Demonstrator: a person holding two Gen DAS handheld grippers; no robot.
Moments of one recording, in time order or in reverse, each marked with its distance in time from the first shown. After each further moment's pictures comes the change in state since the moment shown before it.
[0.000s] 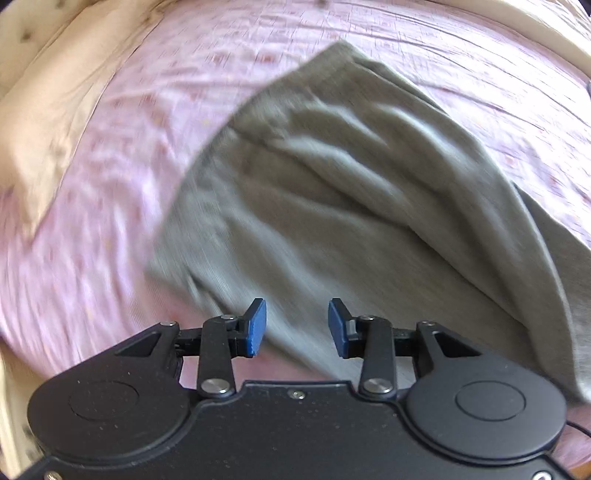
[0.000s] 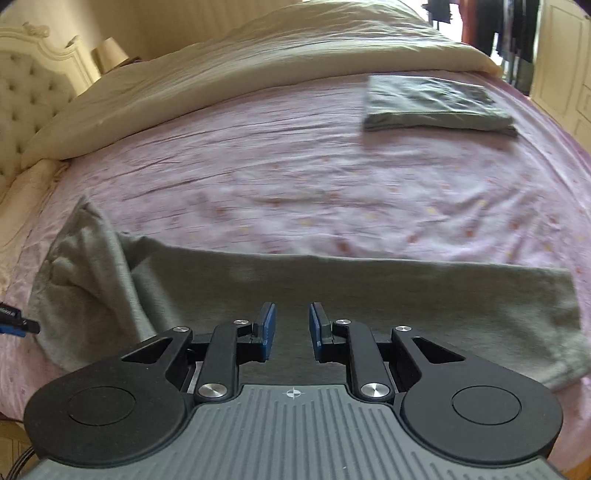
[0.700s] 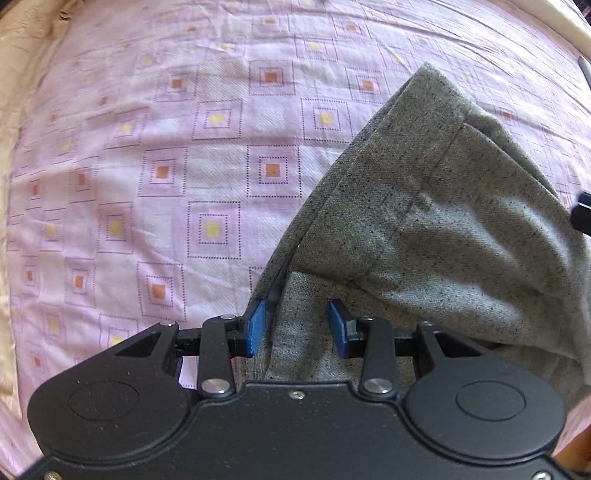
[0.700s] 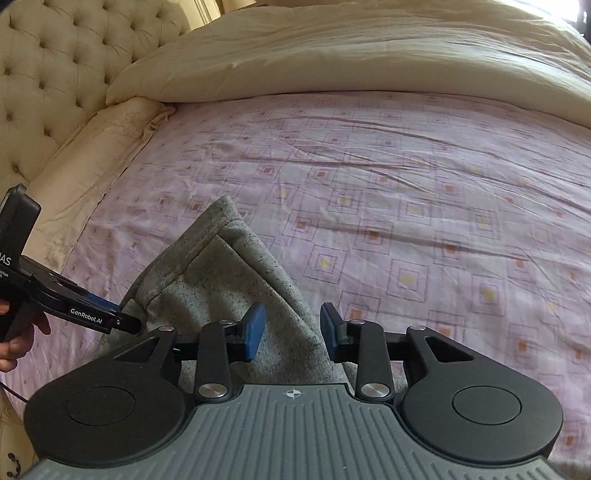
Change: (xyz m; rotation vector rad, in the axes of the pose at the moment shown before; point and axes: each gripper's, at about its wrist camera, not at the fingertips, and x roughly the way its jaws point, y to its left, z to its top) left arm 0.108 0.077 0.134 0.202 0.162 -0.186; right arm 0.178 0.220 0.109 -0.254 0.130 0.214
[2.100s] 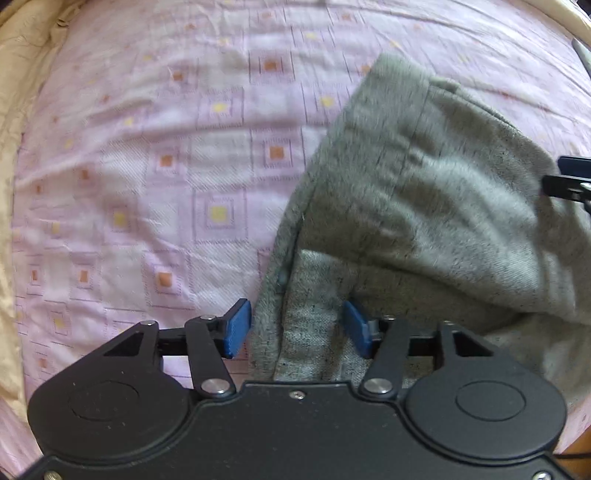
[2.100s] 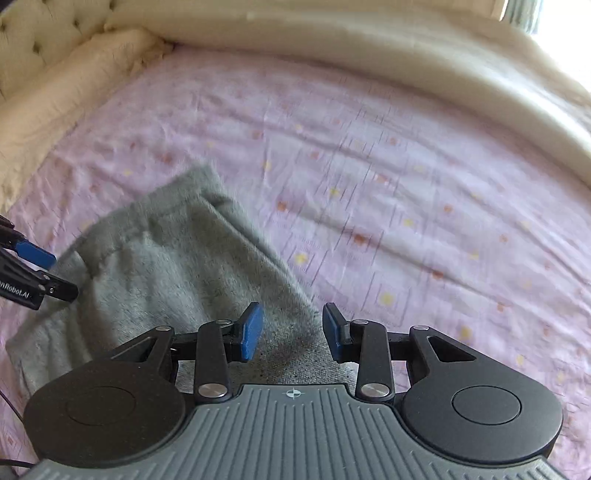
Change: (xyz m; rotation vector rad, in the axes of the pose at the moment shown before) left arm 0.005 -0.006 -0.023 0.032 -0.019 0.030; right arm 0.053 0.021 0.014 -0.210 0.194 -0.167
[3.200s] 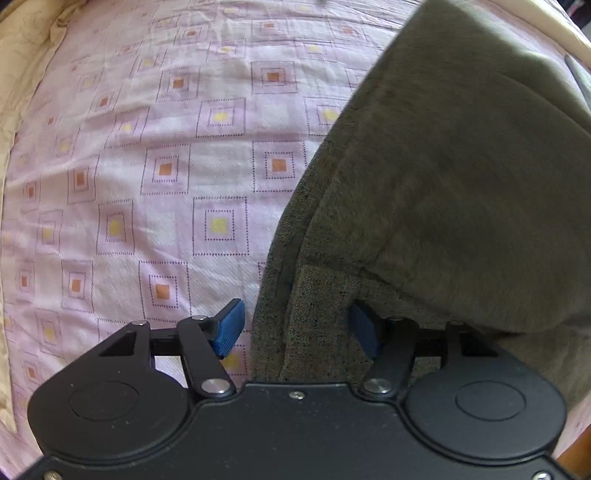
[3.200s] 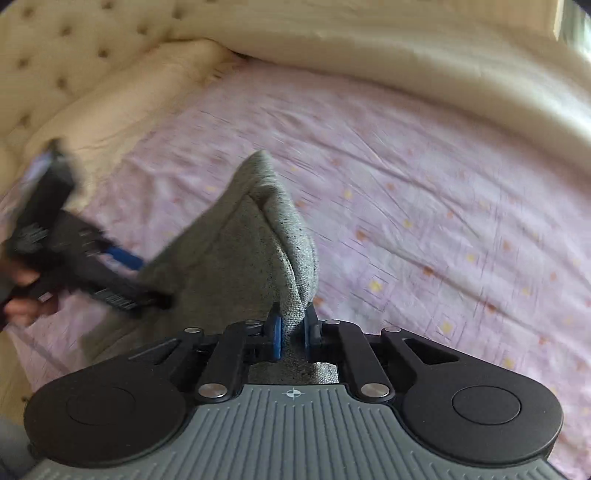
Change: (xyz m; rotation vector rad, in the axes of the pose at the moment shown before) left arm -0.002 0.015 0.000 -0.024 -0.052 -0.054; right arm -0.092 0.047 -0.010 -0.147 -0.164 0.202
